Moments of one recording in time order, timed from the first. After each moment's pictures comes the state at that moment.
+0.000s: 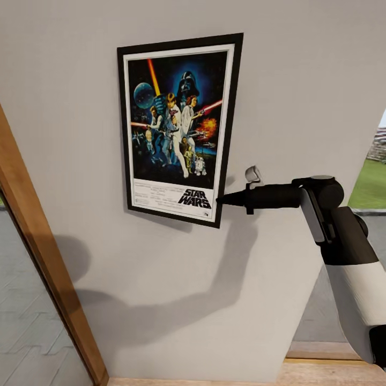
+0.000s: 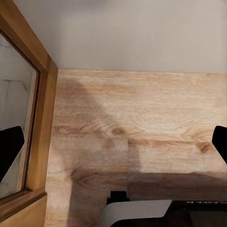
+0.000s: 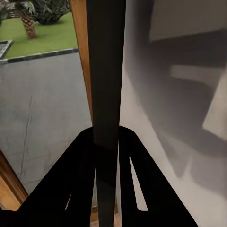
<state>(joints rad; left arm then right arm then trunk) 0.03 0.04 0.09 -0.62 -0.04 -0.11 -0.07 -1.03 -0.23 0.17 -1.44 -0.18 0.95 1.24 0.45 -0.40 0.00</state>
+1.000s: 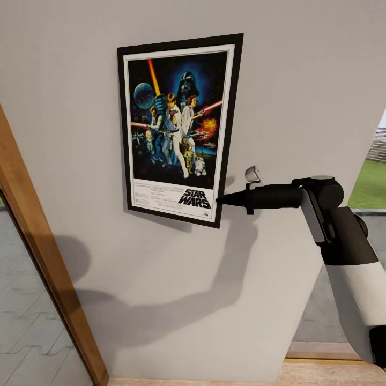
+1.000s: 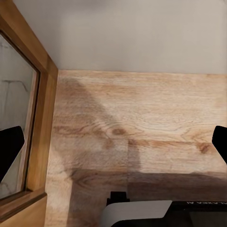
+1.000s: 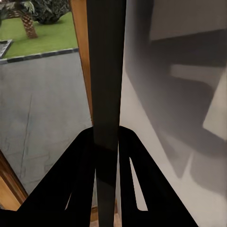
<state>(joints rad) 0.03 0.04 0.09 -0.62 -0.04 -0.11 -0.07 -1.03 -0.23 0.17 -1.44 -0.18 0.95 1.24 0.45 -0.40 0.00</state>
